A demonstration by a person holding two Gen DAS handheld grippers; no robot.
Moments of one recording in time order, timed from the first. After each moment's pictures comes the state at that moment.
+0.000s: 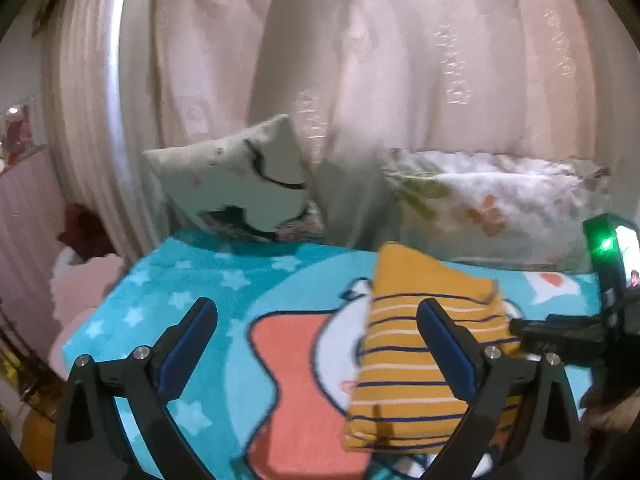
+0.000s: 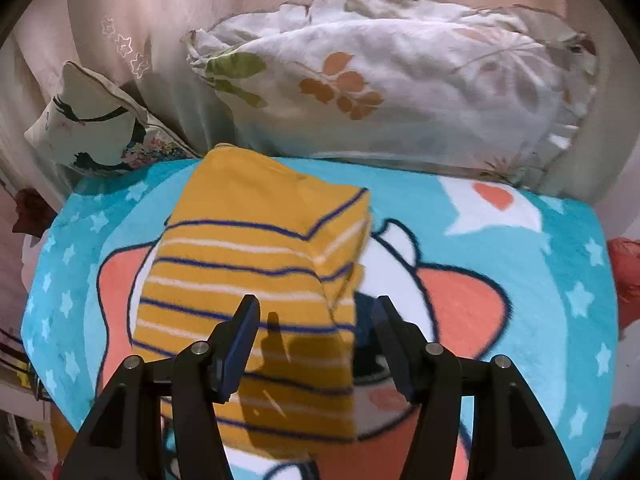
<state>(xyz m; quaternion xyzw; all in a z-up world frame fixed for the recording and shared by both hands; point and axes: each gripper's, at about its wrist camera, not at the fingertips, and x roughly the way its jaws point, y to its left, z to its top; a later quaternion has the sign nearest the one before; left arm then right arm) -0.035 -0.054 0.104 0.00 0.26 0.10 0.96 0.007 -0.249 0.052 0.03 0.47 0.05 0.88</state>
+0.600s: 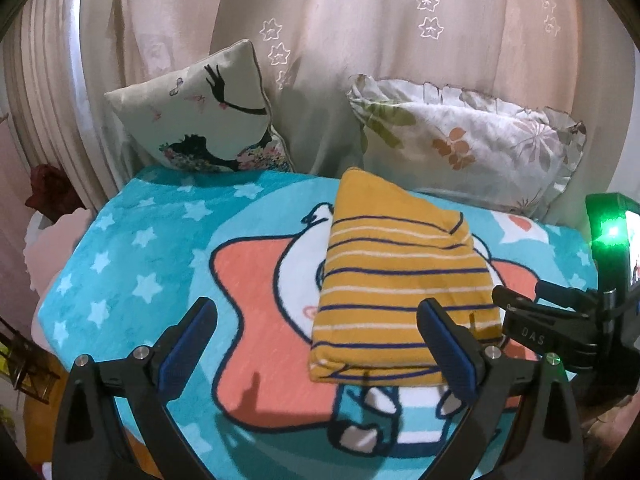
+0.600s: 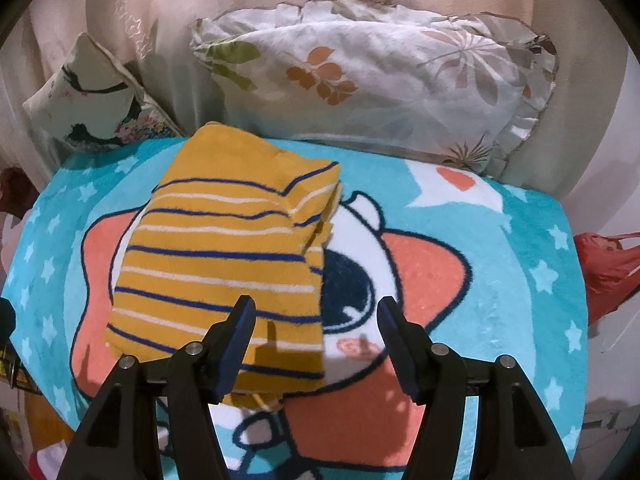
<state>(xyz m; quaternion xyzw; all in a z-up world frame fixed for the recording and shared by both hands) -0.044 -0.061 0.077 -0.02 0.37 0.06 0.93 -0.040 -0.250 0.050 -0.01 0.47 0.02 0.88</state>
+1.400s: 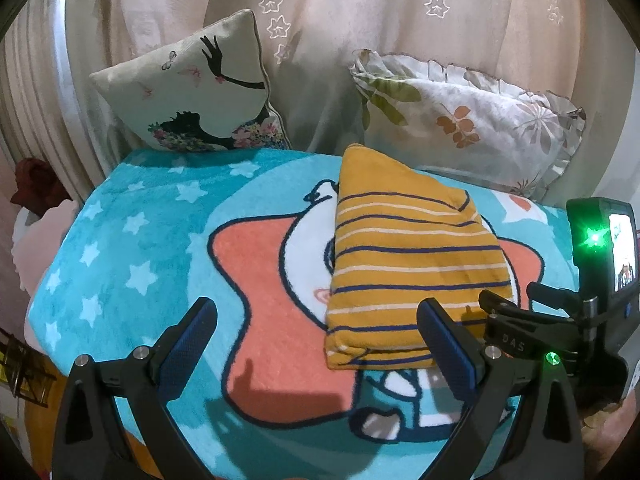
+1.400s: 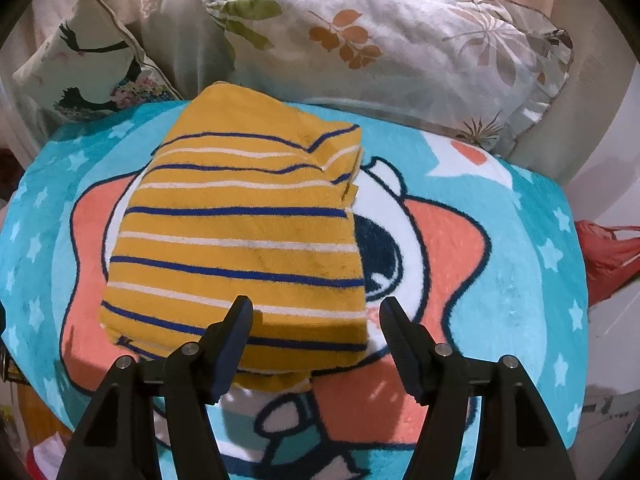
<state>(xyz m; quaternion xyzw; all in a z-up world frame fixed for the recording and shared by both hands) -0.033 -0.030 0.062 -0.02 0.41 0.02 0.91 -0.042 -0.215 0.026 -0.03 0.51 0.00 0.86</state>
